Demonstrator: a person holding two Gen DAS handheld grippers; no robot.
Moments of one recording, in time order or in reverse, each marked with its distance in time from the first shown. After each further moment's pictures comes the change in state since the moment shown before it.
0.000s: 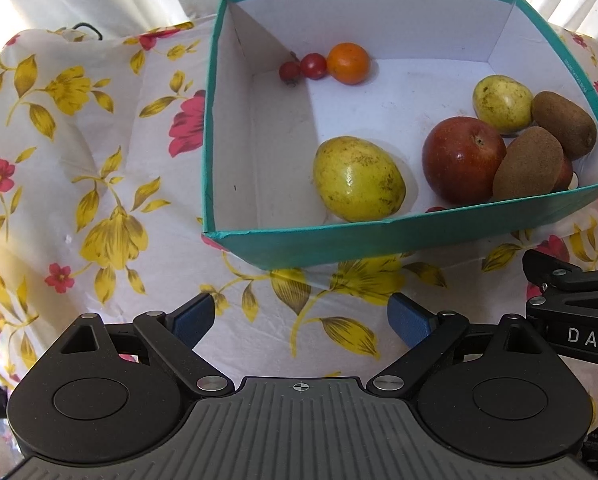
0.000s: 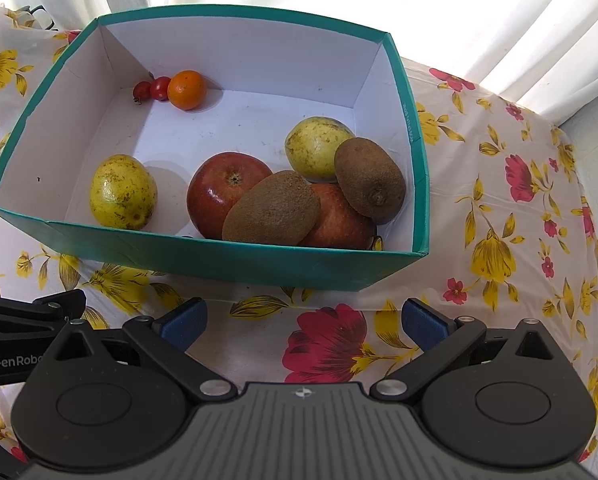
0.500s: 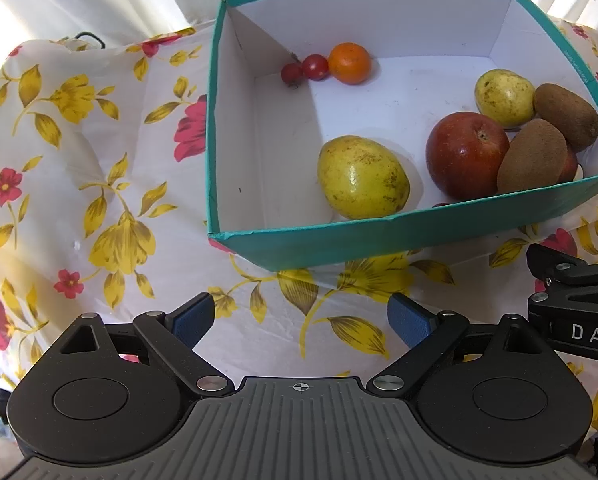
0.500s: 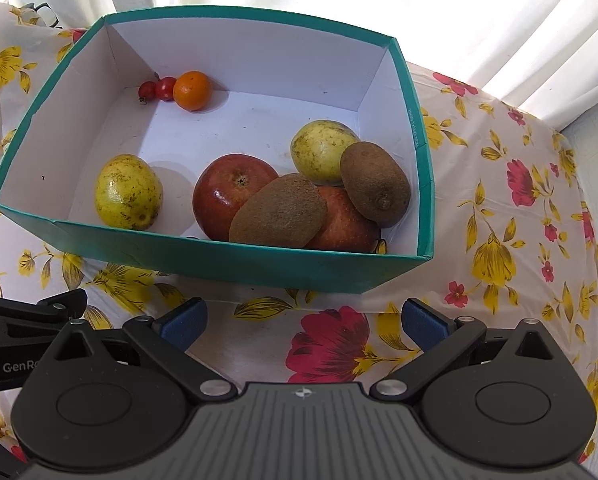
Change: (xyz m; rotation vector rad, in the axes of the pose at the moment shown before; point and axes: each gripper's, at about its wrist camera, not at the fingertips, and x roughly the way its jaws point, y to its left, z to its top) left arm -0.002 -0.001 -0.001 0.028 -0.005 0.027; right arm -0.002 0.001 0.001 -0.008 -0.003 0.000
